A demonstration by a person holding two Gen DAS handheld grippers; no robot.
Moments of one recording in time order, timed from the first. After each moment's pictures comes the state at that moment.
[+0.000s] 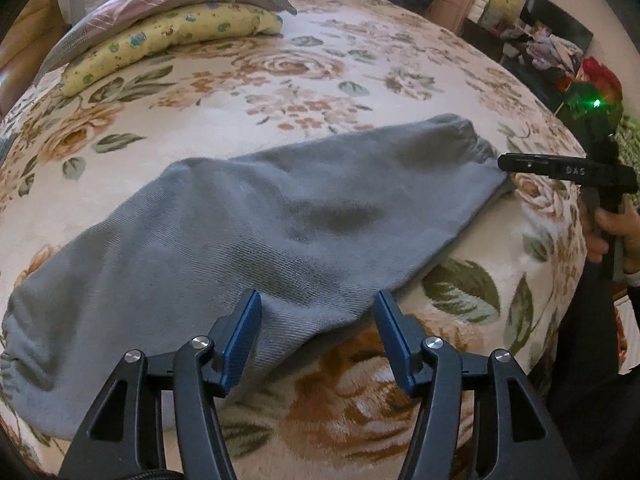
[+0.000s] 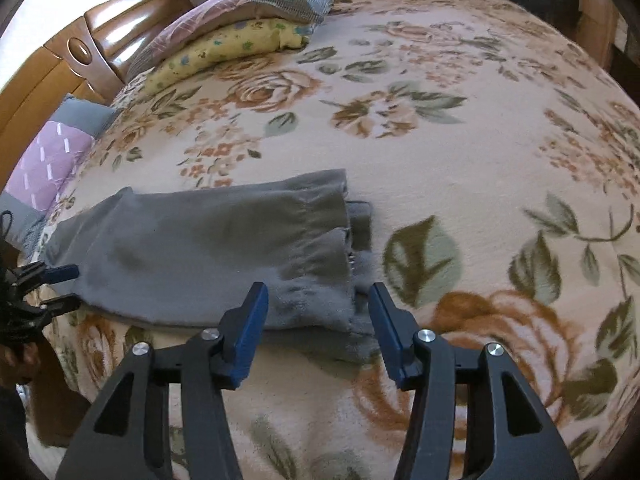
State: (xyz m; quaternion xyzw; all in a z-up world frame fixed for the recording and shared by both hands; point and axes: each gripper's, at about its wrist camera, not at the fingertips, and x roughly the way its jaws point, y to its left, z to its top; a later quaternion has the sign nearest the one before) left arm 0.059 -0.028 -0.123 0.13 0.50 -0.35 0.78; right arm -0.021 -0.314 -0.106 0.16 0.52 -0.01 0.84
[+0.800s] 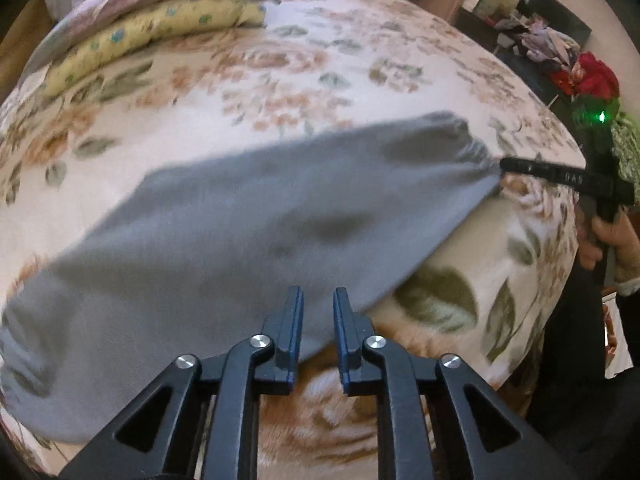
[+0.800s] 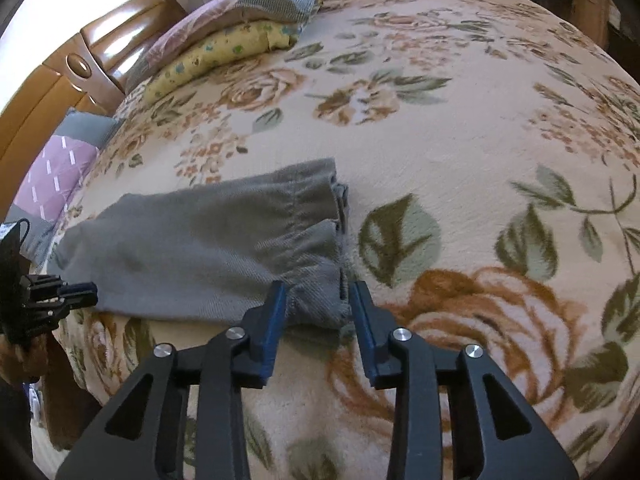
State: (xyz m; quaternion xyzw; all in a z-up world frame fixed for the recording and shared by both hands) left arm 0.061 -0.054 -0.106 0.14 0.52 -0.37 0.76; right arm -0.047 -0.338 -0.104 0.19 0.50 -0.02 0.84
